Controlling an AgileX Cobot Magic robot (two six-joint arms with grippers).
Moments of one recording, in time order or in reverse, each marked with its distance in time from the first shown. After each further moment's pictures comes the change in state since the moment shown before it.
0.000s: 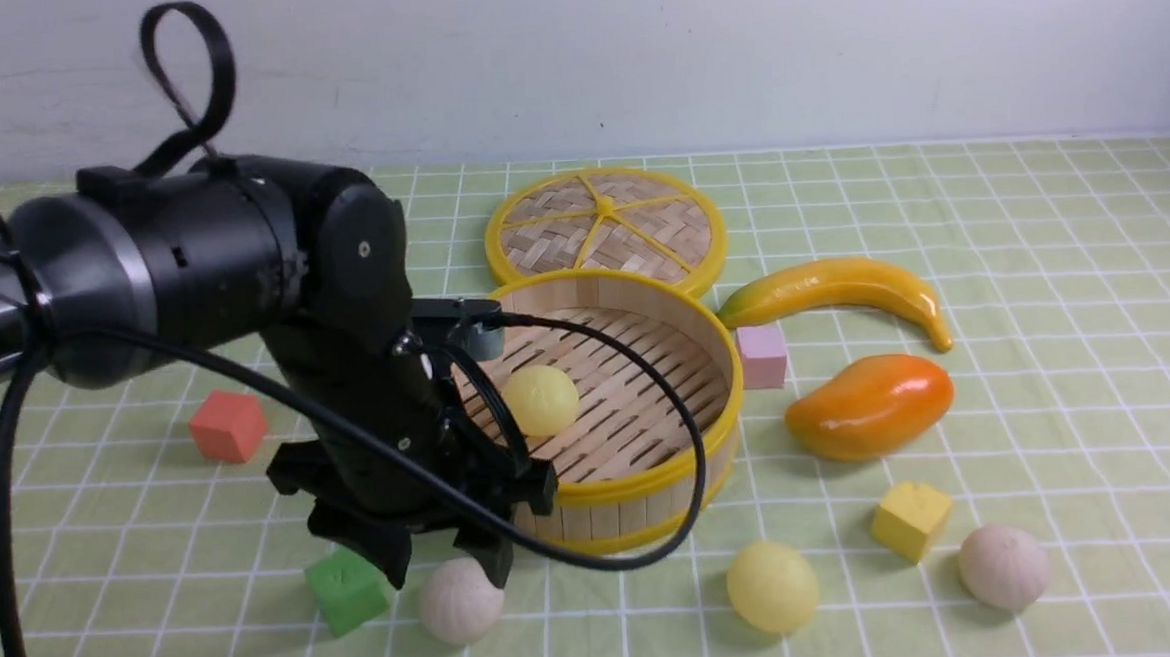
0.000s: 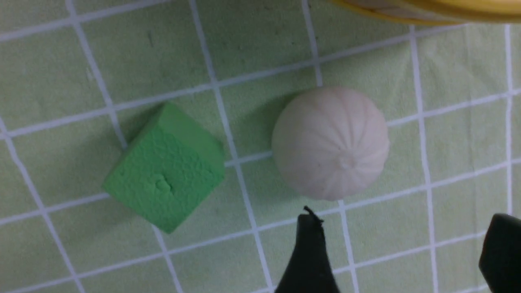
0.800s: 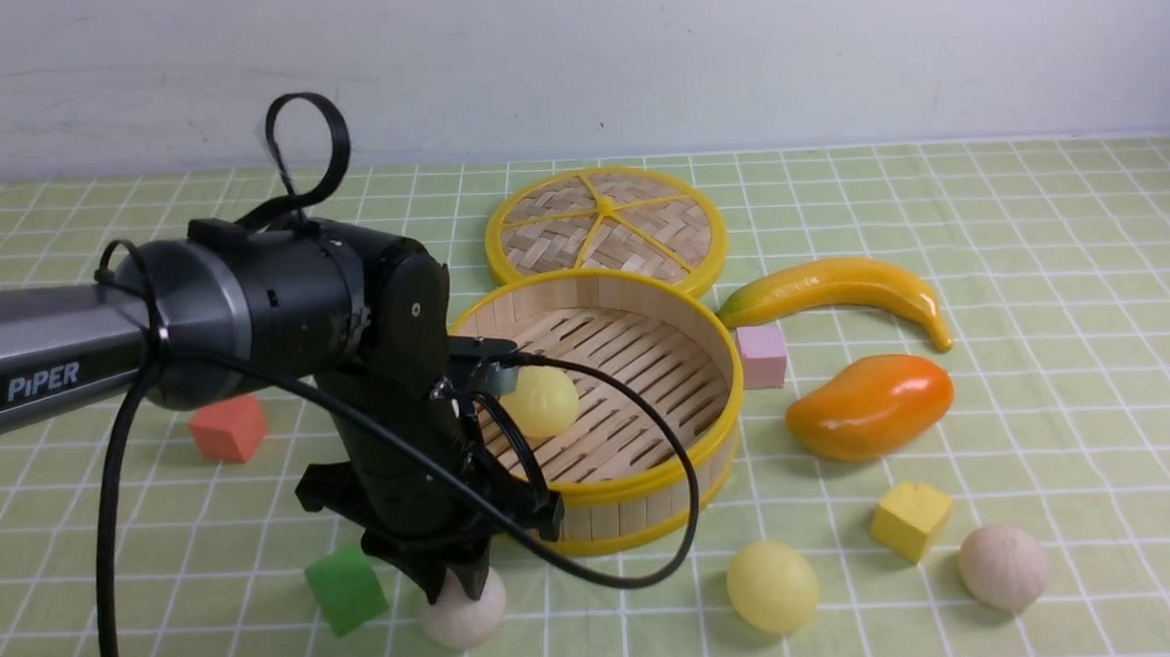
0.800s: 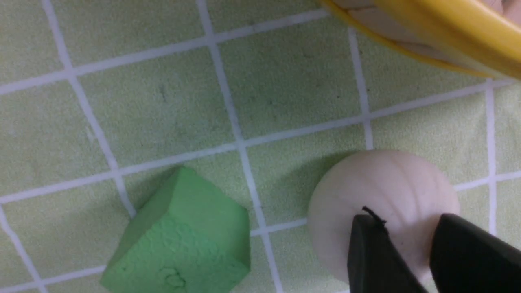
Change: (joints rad) right arm 0.000 0.000 0.000 0.000 0.000 0.000; left arm 0.000 0.104 0.002 0.046 -0.090 -0.008
